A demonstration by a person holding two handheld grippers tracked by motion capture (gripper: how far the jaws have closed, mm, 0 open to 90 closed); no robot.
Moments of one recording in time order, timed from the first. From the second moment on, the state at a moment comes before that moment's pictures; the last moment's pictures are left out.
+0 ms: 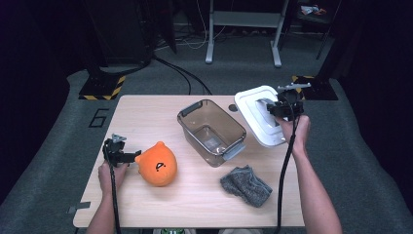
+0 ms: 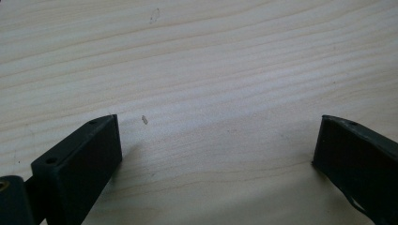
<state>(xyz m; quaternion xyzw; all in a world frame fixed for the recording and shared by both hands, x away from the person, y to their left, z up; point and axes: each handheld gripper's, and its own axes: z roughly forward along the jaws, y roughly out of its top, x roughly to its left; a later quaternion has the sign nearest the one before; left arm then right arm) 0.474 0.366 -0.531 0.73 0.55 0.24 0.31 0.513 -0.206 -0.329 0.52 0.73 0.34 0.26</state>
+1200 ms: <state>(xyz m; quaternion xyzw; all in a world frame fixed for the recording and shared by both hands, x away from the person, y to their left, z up) 0.474 0.366 -0.531 0.74 0.55 0.24 0.31 0.545 -0.222 -0.418 0.58 0.72 0.30 0.24</state>
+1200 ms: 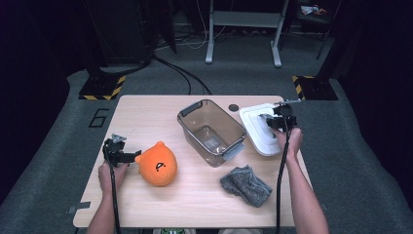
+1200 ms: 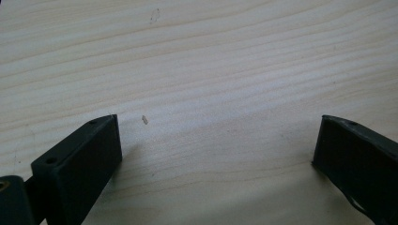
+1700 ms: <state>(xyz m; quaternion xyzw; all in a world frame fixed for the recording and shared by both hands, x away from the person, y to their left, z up) 0.473 0.366 -0.531 0.74 0.55 0.25 0.31 0.552 -0.214 -0.448 0.58 0.73 0.29 0.23</state>
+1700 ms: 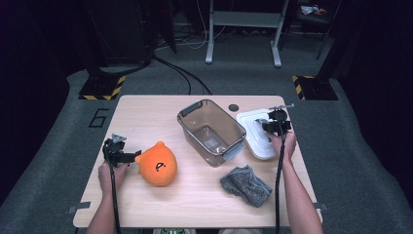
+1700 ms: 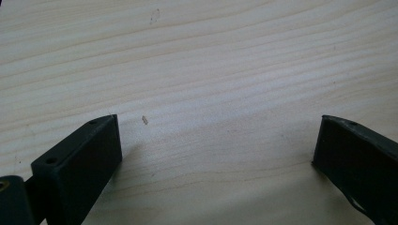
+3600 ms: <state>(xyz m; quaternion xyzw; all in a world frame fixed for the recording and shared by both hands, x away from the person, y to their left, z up) 0.473 0.366 -0.531 0.73 0.55 0.25 0.31 0.438 -0.259 -0.467 0.54 0.74 0.33 0.22</state>
